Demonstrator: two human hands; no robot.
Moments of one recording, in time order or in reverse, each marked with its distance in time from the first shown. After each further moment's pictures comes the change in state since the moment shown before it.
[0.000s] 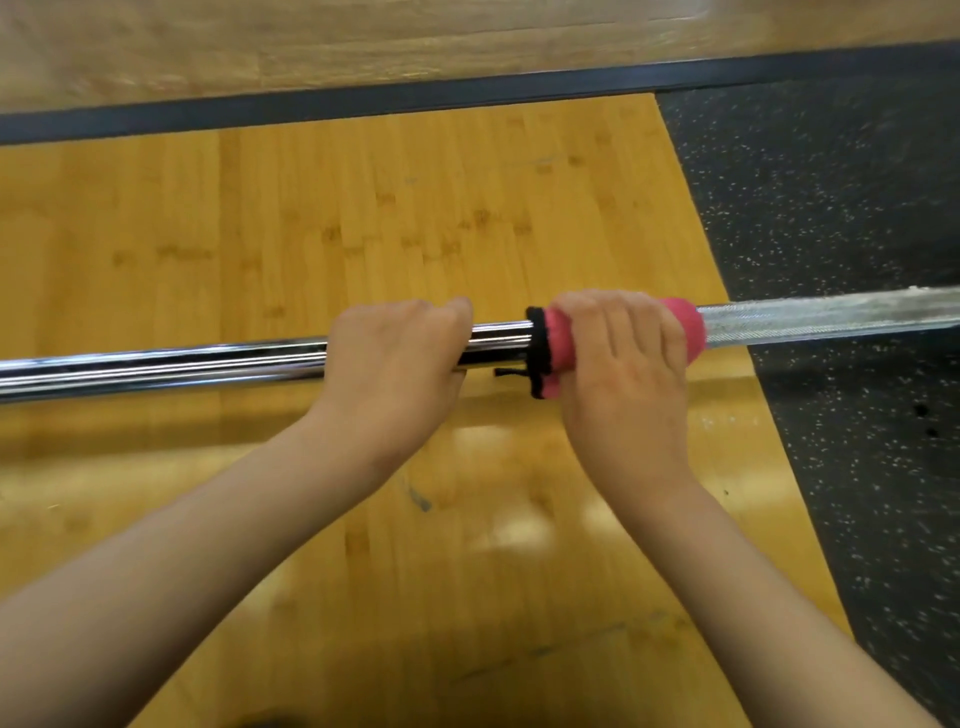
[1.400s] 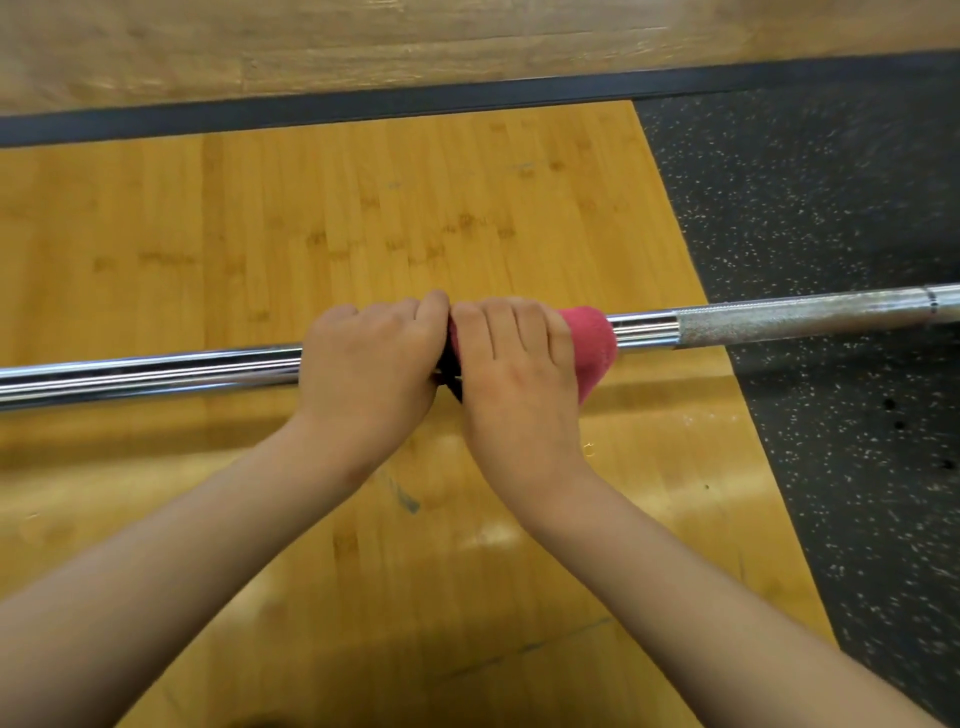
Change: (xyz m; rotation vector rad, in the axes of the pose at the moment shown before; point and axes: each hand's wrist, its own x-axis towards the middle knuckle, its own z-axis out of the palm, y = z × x) left_hand -0.006 -0.004 0.002 -0.063 0.187 0.090; right_hand 0.005 -0.052 0.019 -0.012 0.034 -0.036
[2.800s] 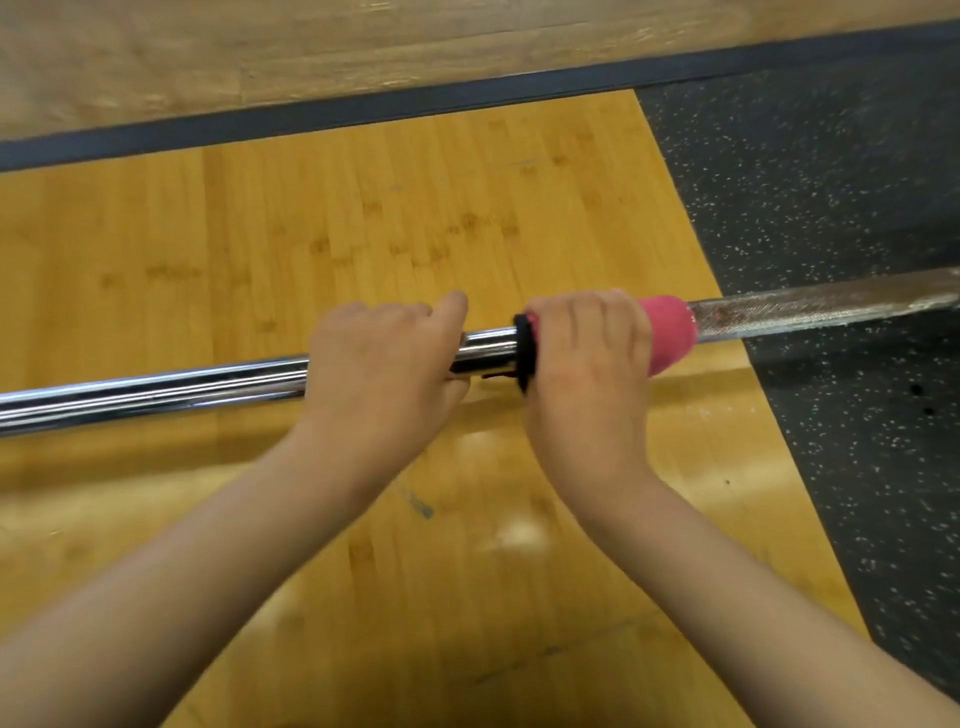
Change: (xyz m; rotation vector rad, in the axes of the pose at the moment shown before) left_hand 0.000 0.003 -0.012 -0.011 -0.150 -0.041; right_hand -0.004 0.027 -0.007 -0.047 0.030 0.144
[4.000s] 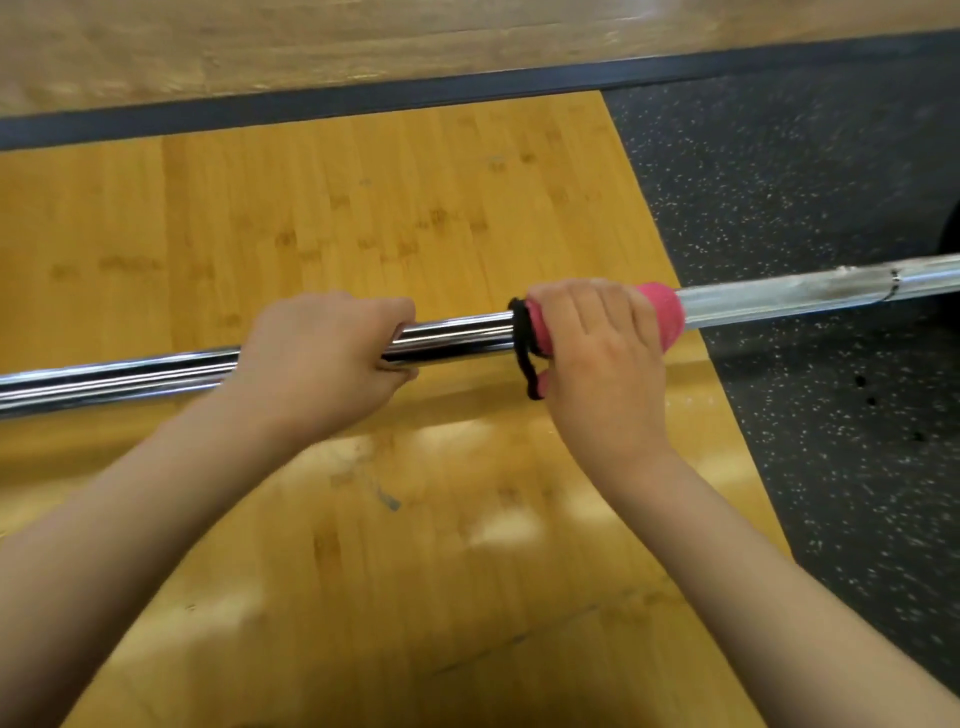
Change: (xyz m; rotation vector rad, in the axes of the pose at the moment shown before) left_hand 0.012 -0.018 -0.002 -0.136 -0.214 -0.008; right_hand 0.008 0.037 -0.018 0.020 -0.117 -0.094
